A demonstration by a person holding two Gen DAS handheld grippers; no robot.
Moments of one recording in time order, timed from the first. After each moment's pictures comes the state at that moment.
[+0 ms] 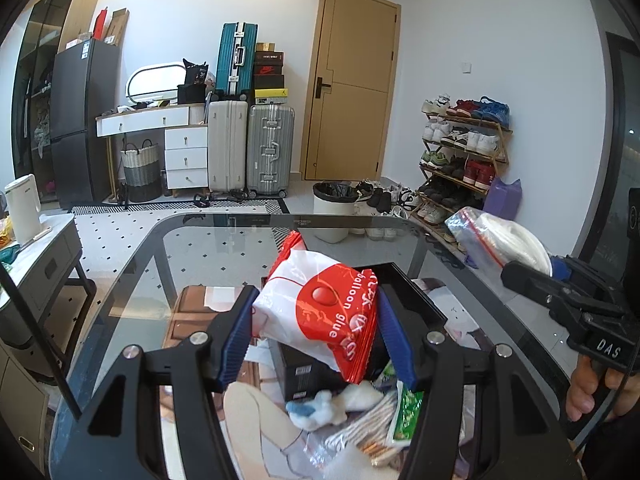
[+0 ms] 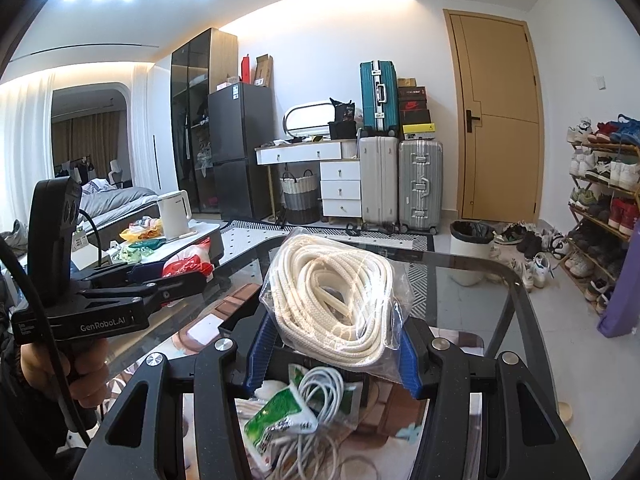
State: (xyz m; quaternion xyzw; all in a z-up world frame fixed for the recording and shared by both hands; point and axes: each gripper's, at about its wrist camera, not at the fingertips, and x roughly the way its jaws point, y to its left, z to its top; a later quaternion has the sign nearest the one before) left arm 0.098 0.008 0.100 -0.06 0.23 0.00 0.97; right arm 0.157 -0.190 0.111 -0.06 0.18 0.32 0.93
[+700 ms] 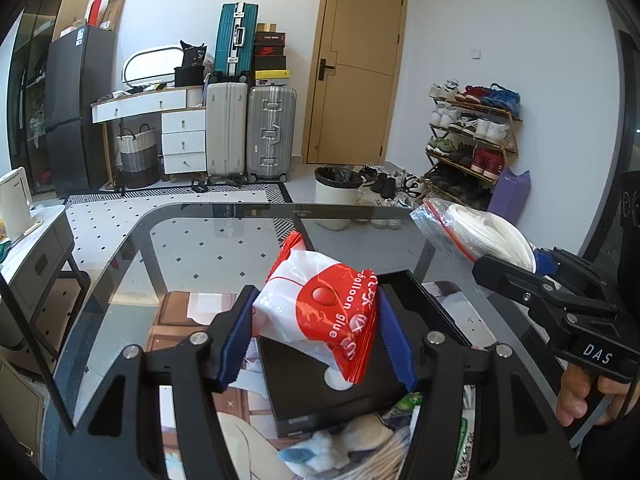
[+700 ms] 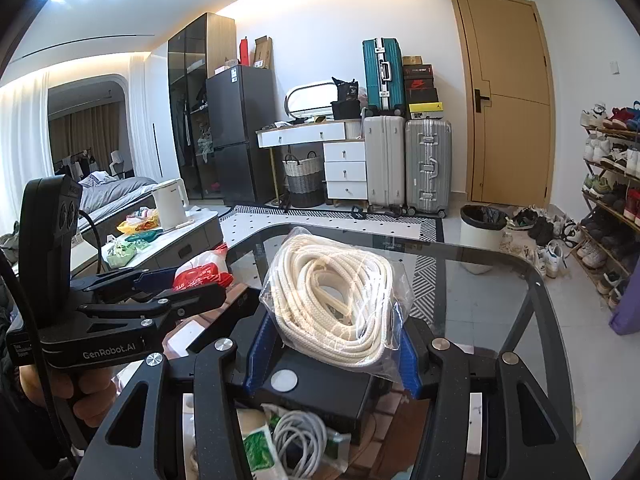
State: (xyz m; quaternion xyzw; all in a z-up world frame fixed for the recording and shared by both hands) left arm 0.154 0.007 0.091 -0.07 0.26 0.01 0.96; right arm 0.226 -0.165 0.103 -0.06 0.21 0.33 0.92
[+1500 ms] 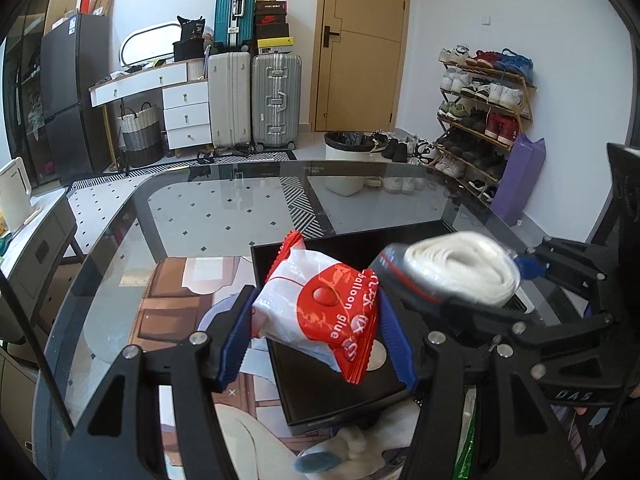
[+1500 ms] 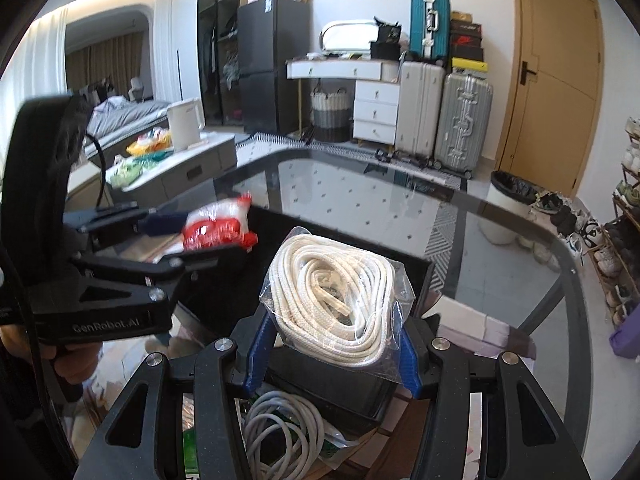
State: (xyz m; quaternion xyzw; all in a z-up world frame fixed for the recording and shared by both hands) left arm 0.180 0.004 0.046 -0.05 0.31 0.02 0.95; right arm 0.258 -0.116 0.037 -0.16 0.31 0.36 0.86
